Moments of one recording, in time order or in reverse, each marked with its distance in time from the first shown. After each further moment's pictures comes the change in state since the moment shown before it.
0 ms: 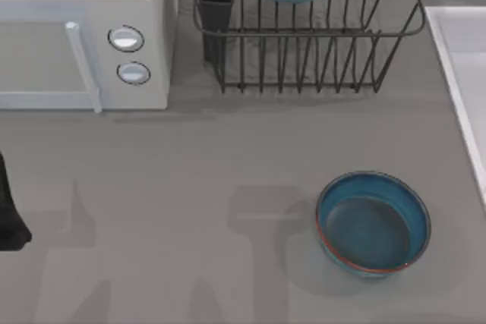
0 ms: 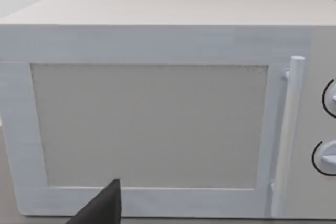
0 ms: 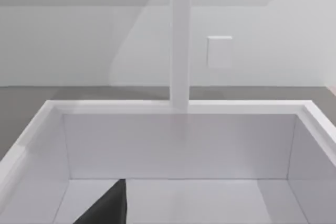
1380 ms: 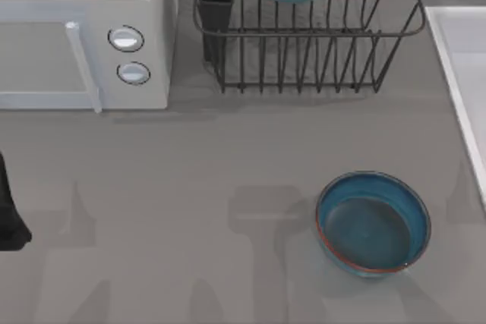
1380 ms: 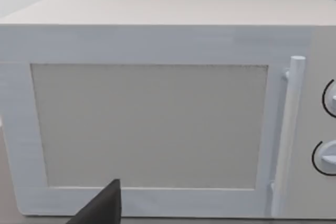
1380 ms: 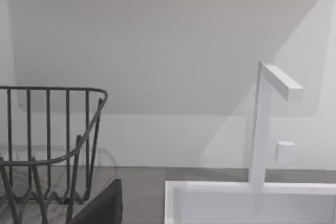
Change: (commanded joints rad) left arm 0.000 0.000 0.000 0.000 0.000 0.000; right arm 0.453 -1.977 -0.401 -1.492 0.420 -0.019
